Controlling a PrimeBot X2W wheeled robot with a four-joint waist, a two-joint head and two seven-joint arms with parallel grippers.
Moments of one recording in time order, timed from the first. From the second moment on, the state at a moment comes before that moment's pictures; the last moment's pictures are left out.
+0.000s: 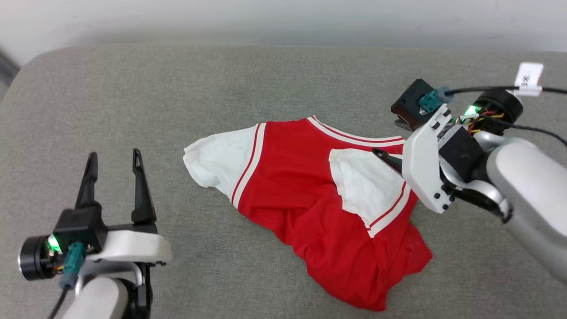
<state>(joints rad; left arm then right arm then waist) -0.21 0.48 -0.36 -0.03 -0.47 0.45 -0.26 -0.86 -0.53 0.84 0.20 0.60 0.13 0.60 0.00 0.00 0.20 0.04</state>
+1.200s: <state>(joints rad) -0.06 0.09 -0.02 0.04 -0.15 0.10 -0.26 -0.84 -0.81 1.01 0.24 0.93 0.13 0.29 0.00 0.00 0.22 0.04</state>
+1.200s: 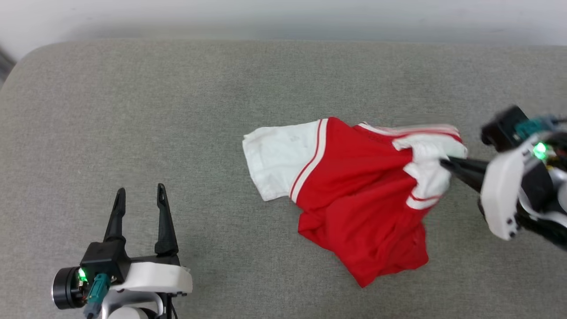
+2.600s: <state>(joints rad) -0.11 0.05 -0.05 0.09 -0.11 0.03 -0.26 -0.77 -0.87 0.63 0.04 0.71 0.13 0.99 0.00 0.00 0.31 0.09</state>
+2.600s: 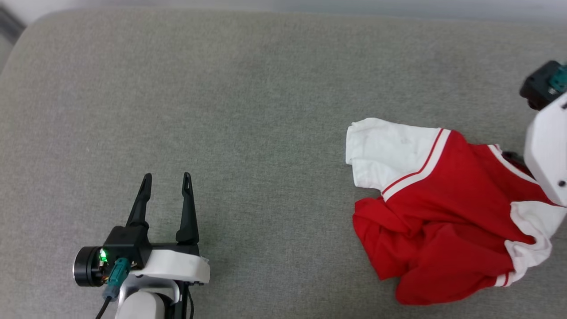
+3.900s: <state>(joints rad) -0.06 0.05 -0.02 0.10 -0.13 0.05 -0.26 -1.03 -0.80 0.93 0.06 0.83 0.13 0.51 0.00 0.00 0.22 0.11</state>
